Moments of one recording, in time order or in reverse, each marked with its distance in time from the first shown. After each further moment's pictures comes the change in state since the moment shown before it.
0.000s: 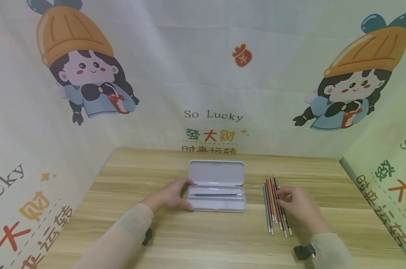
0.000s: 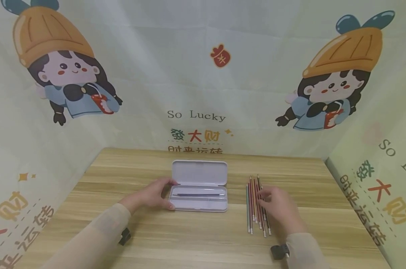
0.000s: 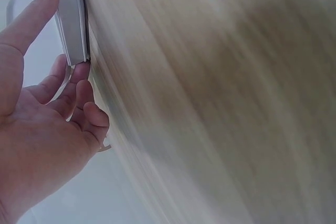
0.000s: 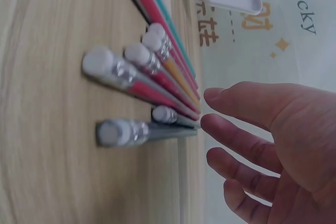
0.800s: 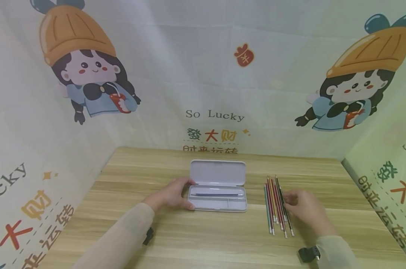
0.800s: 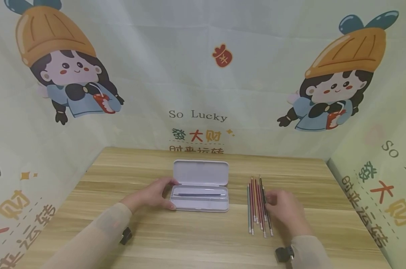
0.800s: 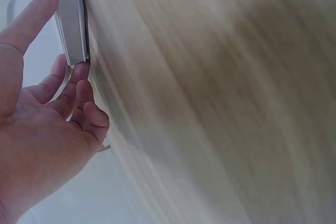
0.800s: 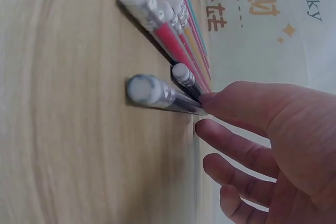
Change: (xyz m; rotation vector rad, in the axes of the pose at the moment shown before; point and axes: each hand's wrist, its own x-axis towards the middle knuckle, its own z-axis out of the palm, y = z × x) left_hand 0.002 -0.004 0.001 0.011 -0.004 -0.003; right_hand -0.005 0.012 -0.002 -0.048 -0.025 0.097
